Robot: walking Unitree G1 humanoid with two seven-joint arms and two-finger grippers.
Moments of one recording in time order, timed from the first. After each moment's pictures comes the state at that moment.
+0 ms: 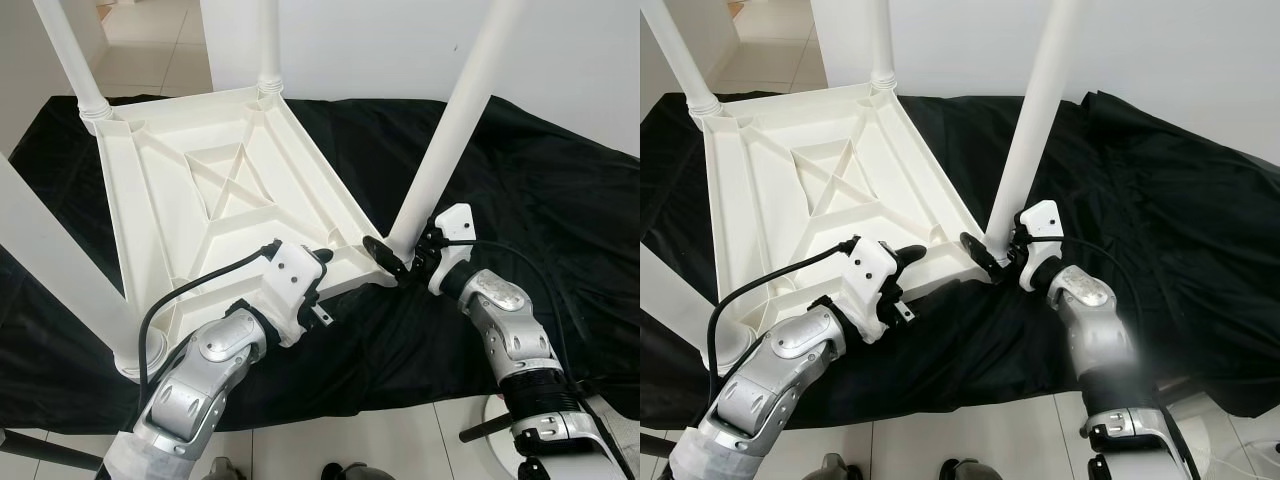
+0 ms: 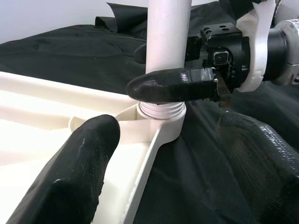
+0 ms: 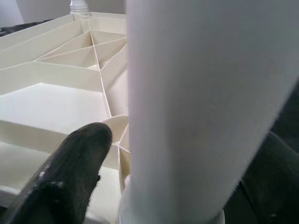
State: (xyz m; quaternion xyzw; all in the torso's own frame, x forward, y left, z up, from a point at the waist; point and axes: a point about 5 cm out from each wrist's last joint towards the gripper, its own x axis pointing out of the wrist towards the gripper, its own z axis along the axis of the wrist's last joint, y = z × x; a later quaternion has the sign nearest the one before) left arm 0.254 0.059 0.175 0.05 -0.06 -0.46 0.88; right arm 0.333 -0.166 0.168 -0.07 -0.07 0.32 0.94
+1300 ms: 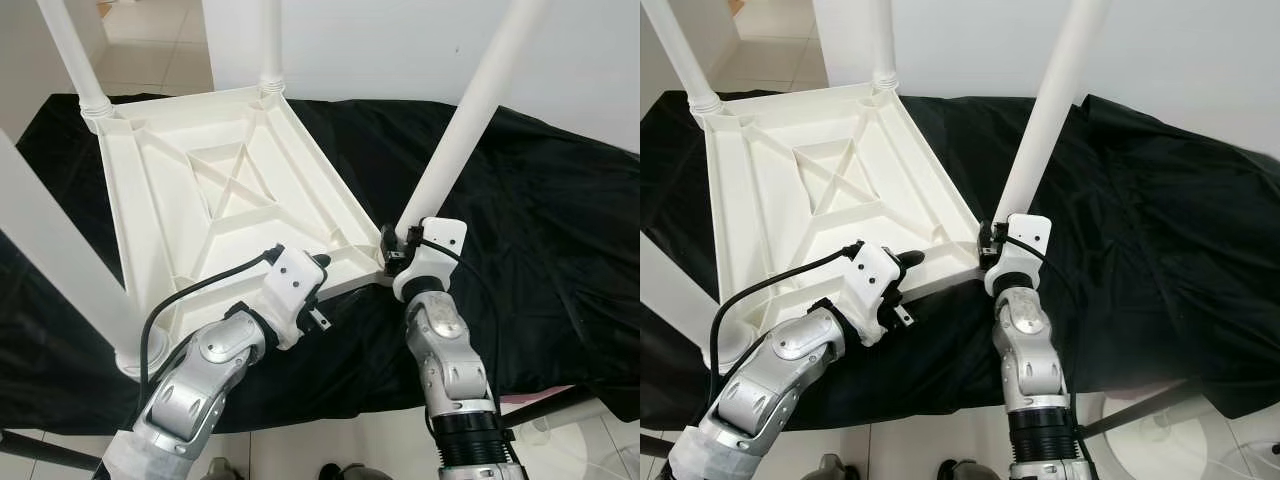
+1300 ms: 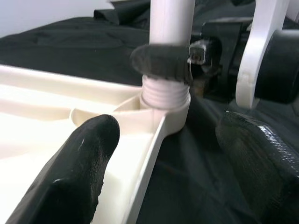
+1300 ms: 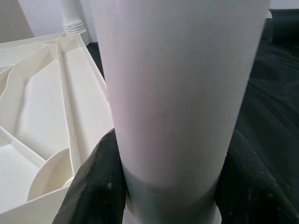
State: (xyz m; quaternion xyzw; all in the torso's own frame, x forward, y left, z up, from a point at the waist) left arm 0.257 0.060 0.171 0.08 -0.05 -0.46 0.88; right arm 0.308 -0.114 0.166 0.07 -0.06 0.00 1.00
